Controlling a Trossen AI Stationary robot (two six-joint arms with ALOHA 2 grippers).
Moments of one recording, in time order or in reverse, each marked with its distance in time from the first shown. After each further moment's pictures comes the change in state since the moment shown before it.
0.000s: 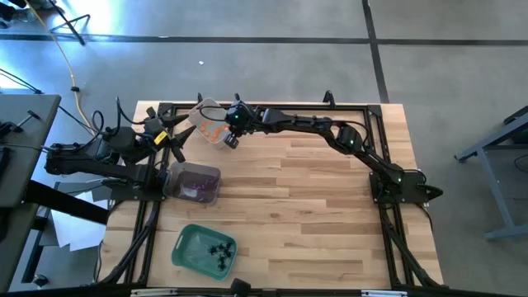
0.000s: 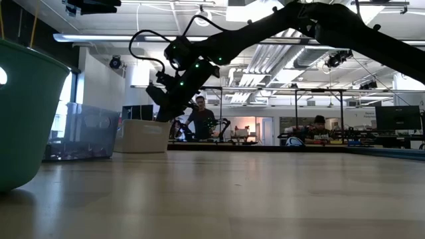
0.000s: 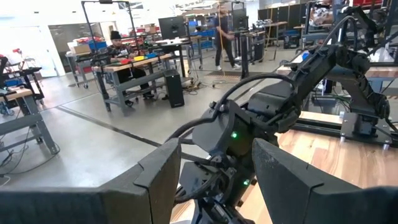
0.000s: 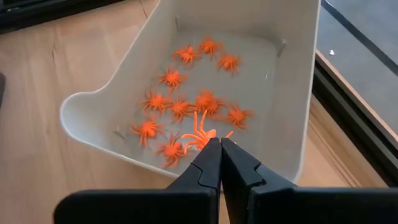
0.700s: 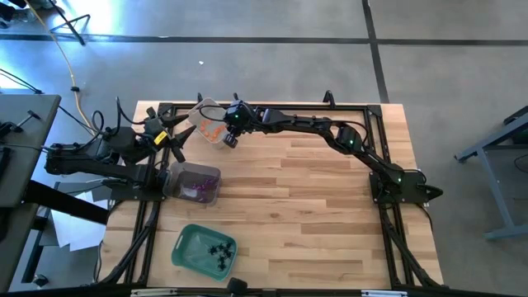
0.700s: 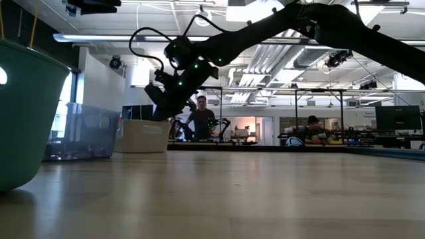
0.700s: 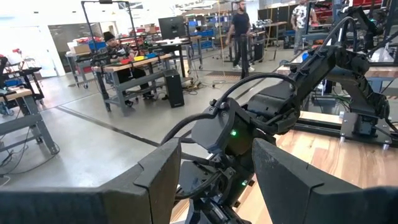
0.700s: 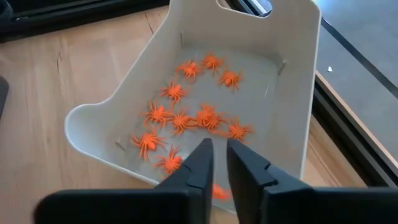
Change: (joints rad) left arm 0.000 0.000 0.000 0.000 0.000 0.000; right arm 0.002 0.004 0.000 0.060 -0.002 -0.049
